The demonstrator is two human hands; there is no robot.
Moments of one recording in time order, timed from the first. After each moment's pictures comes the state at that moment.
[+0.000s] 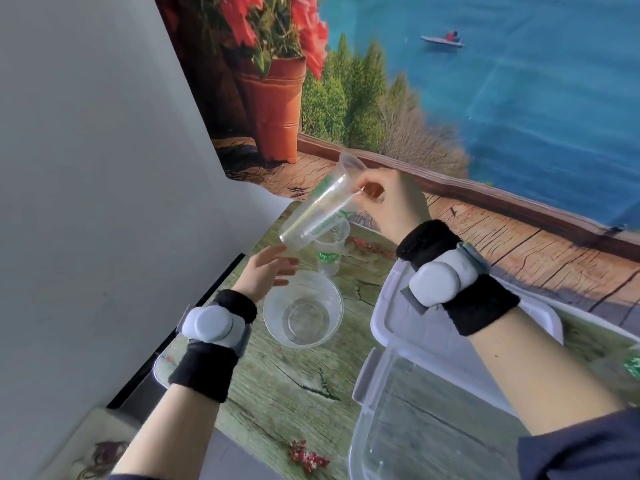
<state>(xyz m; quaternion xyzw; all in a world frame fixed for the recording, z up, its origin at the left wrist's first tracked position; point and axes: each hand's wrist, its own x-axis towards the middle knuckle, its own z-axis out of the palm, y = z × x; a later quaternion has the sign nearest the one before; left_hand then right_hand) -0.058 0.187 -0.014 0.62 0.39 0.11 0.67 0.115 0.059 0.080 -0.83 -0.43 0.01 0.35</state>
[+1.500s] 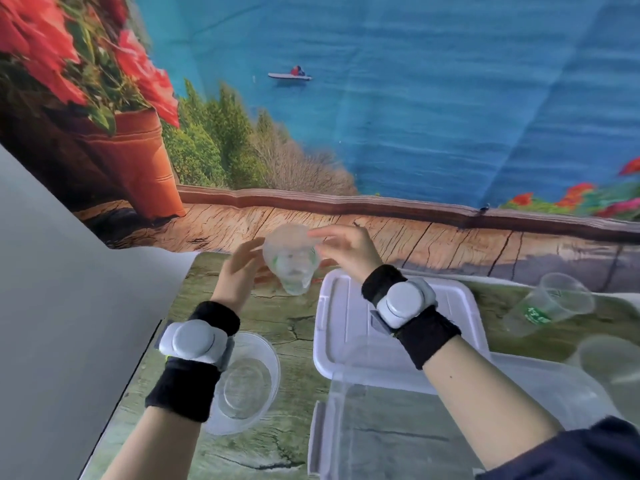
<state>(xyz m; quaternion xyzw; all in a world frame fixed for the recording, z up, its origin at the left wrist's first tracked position) 0.078 0.169 0.009 0.70 0.24 0.11 0.67 0.183 0.006 0.022 -0.76 -0.24 0.16 0.58</state>
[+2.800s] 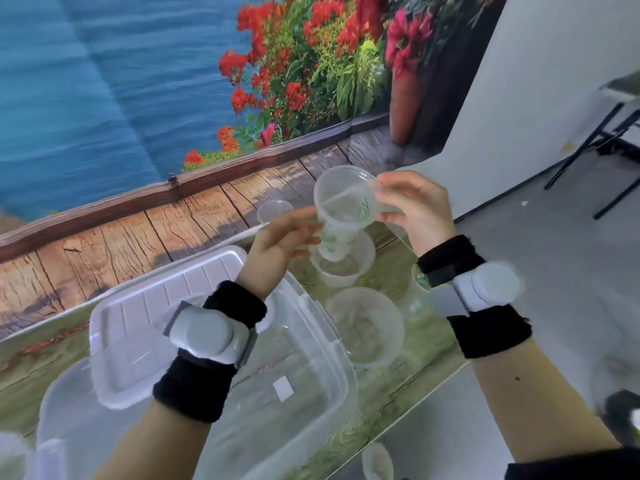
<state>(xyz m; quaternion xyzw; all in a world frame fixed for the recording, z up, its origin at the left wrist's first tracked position) 0.085 -0.304 0.072 0.69 -0.13 -0.15 0.69 0.063 -0.505 0.093 -0.64 0.08 -0.16 0.75</state>
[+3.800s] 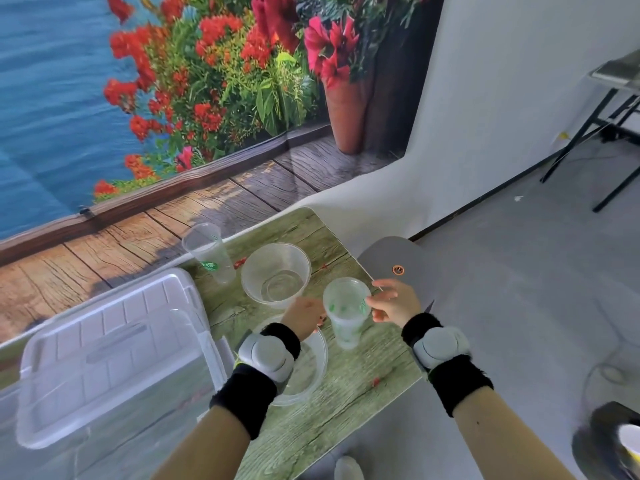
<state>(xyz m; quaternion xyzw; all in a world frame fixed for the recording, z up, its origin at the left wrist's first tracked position) 0.074 -0.502 -0.035 0.80 0.01 -0.35 0.48 0.038 -0.689 -0.069 -0.69 0.28 0.06 0.67</state>
